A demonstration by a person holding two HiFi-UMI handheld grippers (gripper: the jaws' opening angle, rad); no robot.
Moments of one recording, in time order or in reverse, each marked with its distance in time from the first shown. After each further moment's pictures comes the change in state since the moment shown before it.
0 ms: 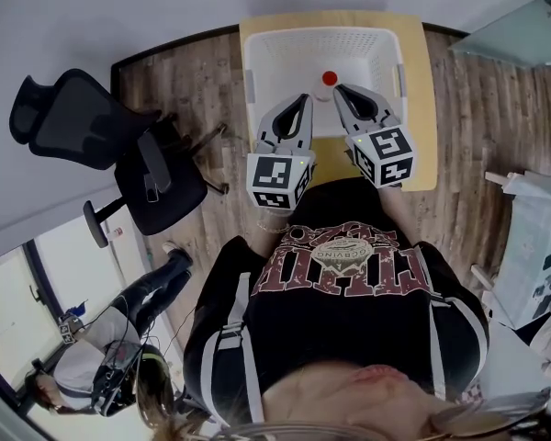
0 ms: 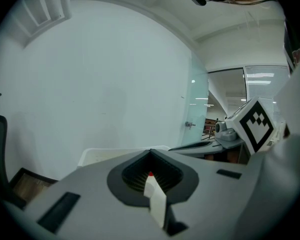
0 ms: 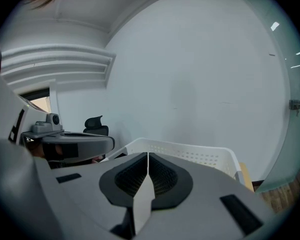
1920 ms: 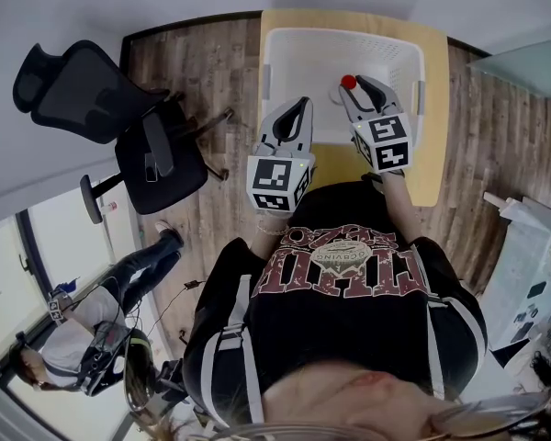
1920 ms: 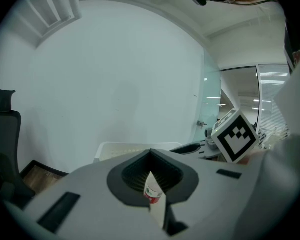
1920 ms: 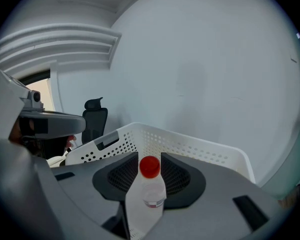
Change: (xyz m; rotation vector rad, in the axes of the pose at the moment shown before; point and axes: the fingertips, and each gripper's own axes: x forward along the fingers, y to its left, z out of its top) left arm -0.006 0.047 -0.011 -0.057 0.022 0.117; right arm 0.066 -0.015 -0.024 -0.116 0.163 0.018
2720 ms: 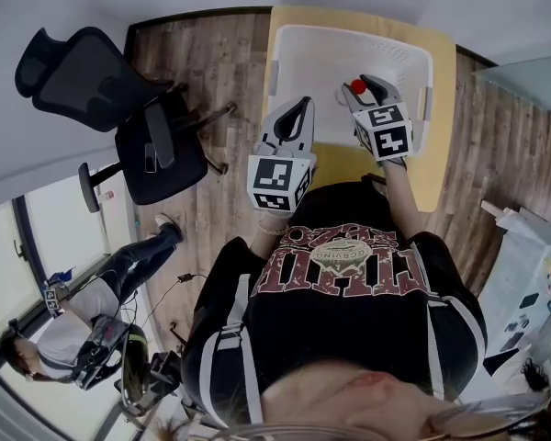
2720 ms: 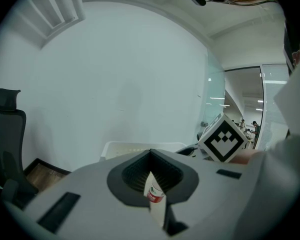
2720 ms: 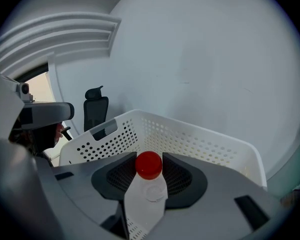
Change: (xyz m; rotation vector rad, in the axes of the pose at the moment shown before) left arm -0.005 0.014 0.000 -0.019 -0.006 0.038; right arm 0.029 0.000 -0.015 -0.018 0.142 0.036
